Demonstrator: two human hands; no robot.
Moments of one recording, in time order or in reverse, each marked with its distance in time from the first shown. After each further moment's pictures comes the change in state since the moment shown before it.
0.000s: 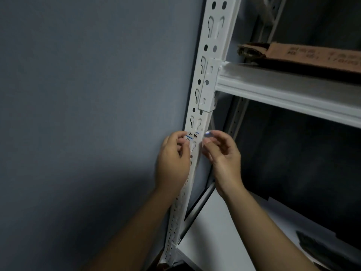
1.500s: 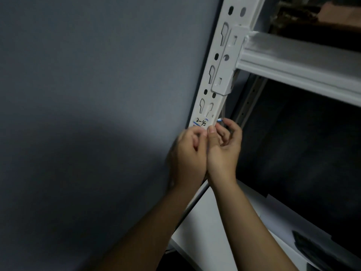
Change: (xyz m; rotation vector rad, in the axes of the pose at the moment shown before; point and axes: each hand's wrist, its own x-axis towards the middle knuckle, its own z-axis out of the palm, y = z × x) left_hand -0.007 -0.027 0.043 -0.072 0.169 0.019; right_hand 0.008 0.029 0.020 -0.023 0.099 -0.076
